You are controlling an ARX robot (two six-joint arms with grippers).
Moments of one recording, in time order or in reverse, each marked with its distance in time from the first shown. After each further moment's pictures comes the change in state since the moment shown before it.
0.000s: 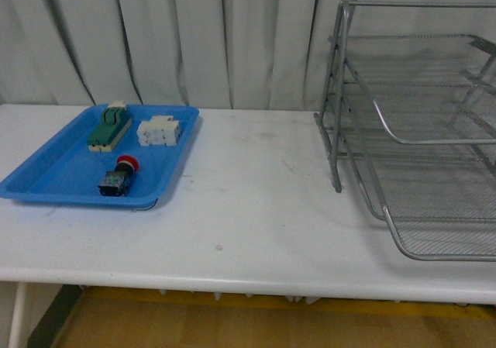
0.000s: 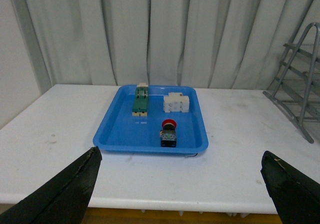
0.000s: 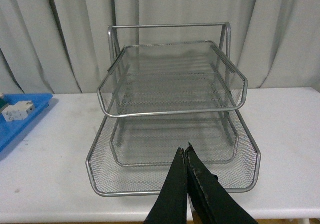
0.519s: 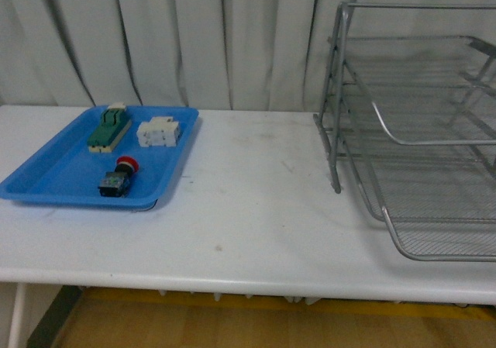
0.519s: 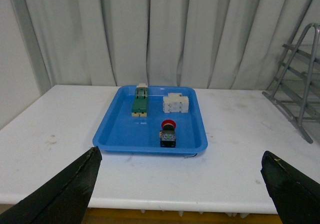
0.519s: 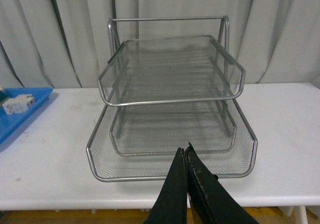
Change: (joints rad) left arm 0.000 0.000 0.000 0.000 0.000 0.000; right arm 0.000 -0.228 -0.035 -0.193 0.000 -0.003
